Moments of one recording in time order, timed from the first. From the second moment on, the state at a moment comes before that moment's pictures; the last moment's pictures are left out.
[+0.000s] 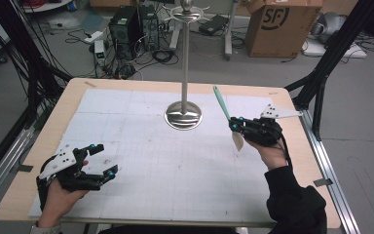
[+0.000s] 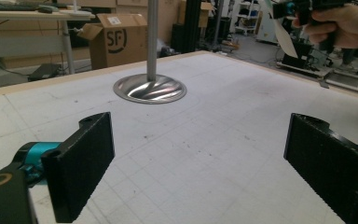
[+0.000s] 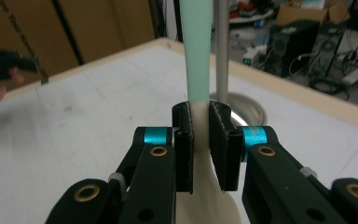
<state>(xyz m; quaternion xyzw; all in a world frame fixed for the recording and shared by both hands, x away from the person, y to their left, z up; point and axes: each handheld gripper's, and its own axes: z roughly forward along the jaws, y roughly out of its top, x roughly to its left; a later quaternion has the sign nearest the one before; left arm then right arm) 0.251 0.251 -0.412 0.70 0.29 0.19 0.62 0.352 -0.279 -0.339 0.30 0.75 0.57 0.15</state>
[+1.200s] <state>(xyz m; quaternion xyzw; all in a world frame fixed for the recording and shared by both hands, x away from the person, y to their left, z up) 0.251 0.260 -0.412 0.69 0.30 0.20 0.63 0.424 -0.258 -0.279 0.28 0.69 0.64 0.18</state>
